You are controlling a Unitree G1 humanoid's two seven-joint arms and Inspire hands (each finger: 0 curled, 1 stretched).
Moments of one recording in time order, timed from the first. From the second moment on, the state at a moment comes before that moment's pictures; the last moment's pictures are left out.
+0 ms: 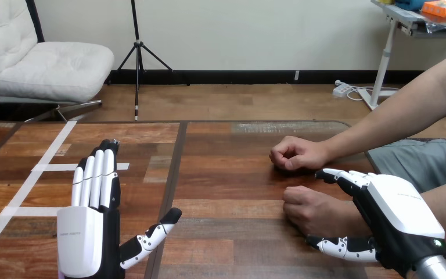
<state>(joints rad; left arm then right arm) -0.22 0.32 -0.45 1.10 0.87 -0.65 1.46 0.27 -0.44 0.00 -0.21 -0.69 -0.16 0.06</state>
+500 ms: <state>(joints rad) -0.22 0.32 -0.45 1.10 0.87 -0.65 1.45 0.27 -0.44 0.00 -0.21 -0.69 -0.16 0.06</state>
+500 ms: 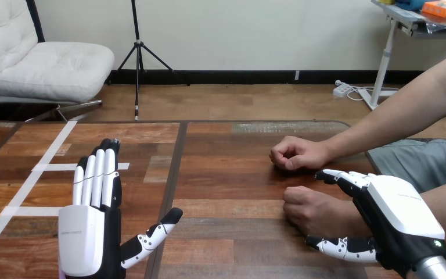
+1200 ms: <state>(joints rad) -0.22 0.35 -0.46 1.04 0.87 -0.69 1.34 0.27 -0.44 0.00 -0.21 -0.69 -0.16 0.06</state>
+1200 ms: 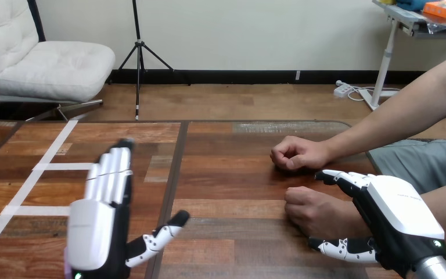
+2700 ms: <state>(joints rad) 0.09 0.43 -0.36 0.34 0.87 -0.49 0.70 0.31 -0.44 0.01 -0.21 -0.69 -0.16 0.06</state>
